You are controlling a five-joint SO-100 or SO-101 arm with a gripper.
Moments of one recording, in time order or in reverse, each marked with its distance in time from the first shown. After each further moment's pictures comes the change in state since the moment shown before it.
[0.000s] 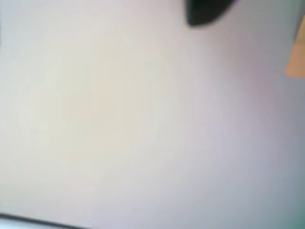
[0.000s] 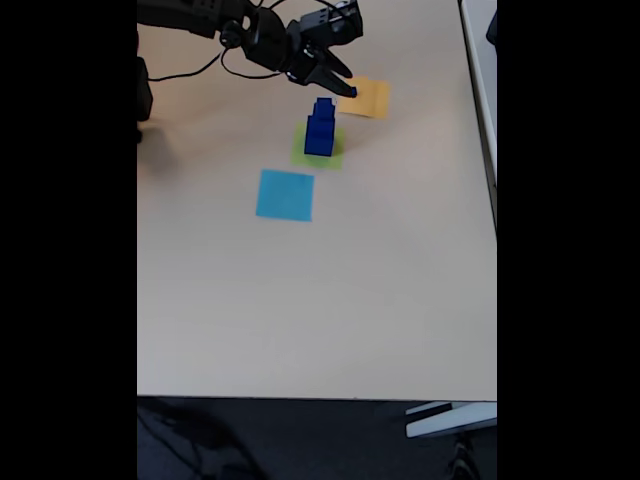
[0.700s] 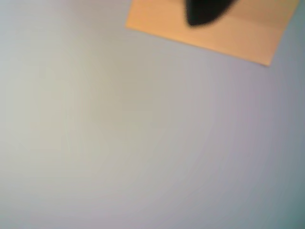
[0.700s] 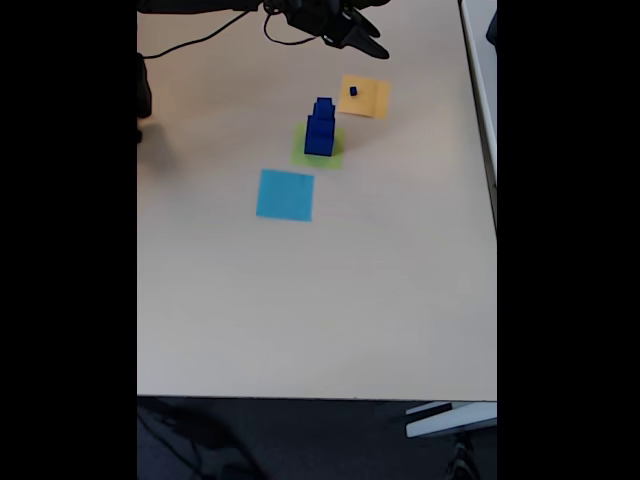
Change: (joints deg) arm -11.2 -23.3 -29.6 13.5 10.3
